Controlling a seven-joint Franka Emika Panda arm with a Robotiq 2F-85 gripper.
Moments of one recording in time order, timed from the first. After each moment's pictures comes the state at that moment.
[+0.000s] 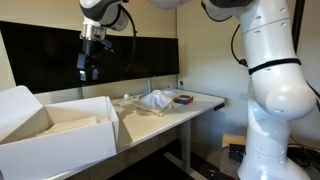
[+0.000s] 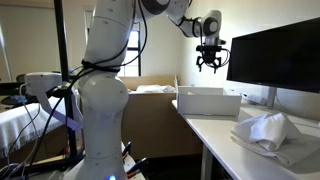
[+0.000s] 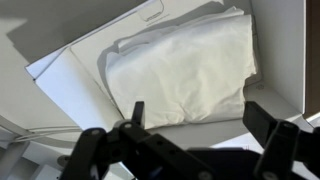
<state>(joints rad) 0.07 0.23 0.10 -1.56 0.12 1.97 -0.32</state>
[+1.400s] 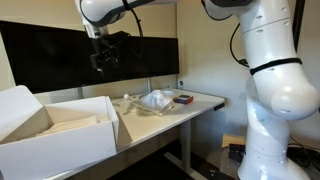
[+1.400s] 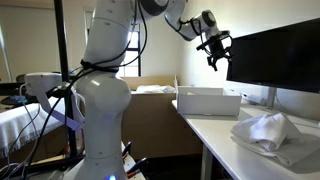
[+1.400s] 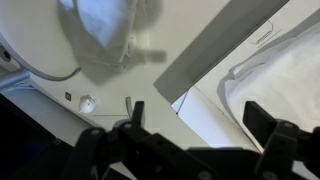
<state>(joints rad) 0.16 0.23 0.01 -1.49 -0.40 1.80 0.22</state>
